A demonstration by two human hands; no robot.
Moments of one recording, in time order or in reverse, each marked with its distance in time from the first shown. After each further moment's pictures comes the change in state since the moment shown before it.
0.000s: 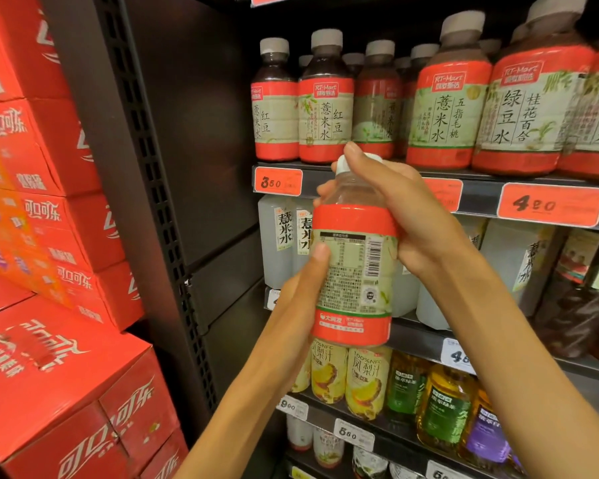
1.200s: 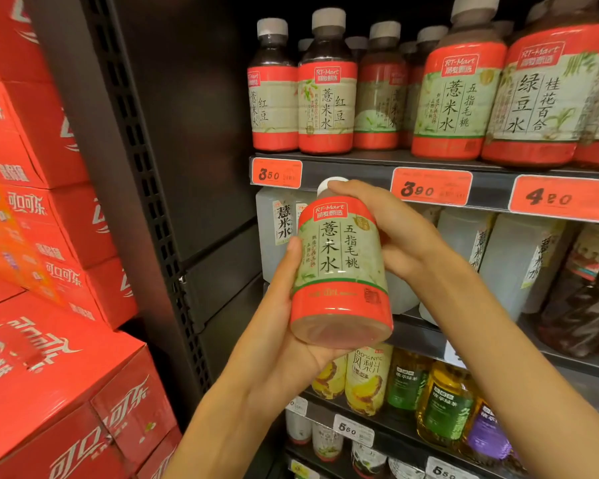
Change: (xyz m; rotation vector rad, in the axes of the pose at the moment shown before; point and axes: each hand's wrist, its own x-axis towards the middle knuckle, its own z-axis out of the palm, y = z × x) left_hand -0.009 0.005 -0.004 -0.662 -0.049 -0.292; right_hand 0.013 0.027 0.003 0.134 -0.017 0.250
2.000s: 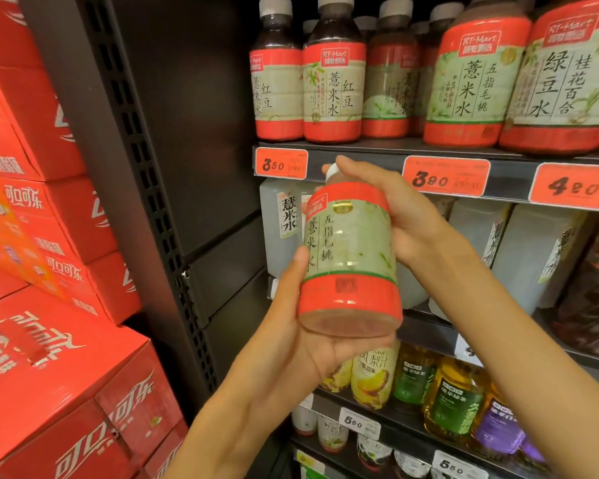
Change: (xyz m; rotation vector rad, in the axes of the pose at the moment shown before) left_hand 0.001 -0.003 -0.015 0.043 0.001 -0.072; right_hand 0.018 0.004 -0.005 0.205 -0.030 0.067
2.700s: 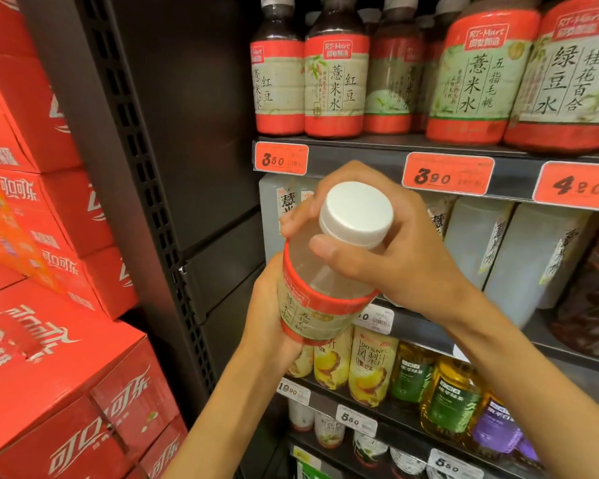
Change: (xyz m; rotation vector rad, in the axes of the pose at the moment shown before) left_hand 0.033 0.002 -0.024 0.196 0.044 0.439; right_hand -0.060 0.014 0.022 -0.663 -0.291 -0.727
